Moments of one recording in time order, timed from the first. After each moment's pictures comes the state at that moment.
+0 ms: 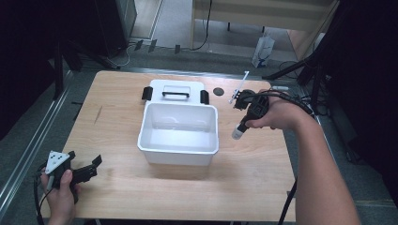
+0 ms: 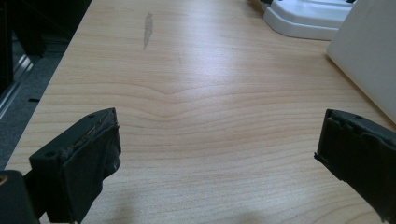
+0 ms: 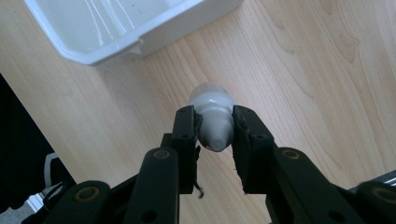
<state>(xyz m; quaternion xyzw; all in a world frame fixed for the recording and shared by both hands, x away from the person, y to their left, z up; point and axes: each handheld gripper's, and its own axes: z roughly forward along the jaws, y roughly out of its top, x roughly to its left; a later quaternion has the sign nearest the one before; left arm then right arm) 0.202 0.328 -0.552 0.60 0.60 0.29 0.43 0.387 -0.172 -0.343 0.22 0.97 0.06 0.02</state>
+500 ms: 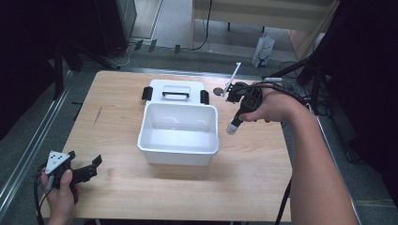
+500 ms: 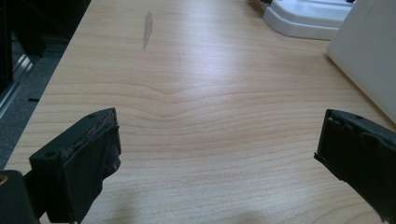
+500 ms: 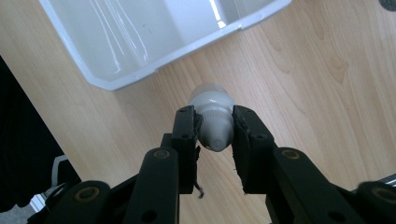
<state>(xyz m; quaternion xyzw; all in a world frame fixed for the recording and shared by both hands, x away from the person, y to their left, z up) 0.202 0.328 -0.552 0.60 0.60 0.29 0.43 0.390 -0.149 -0.322 0.21 0.98 0.06 0.02</state>
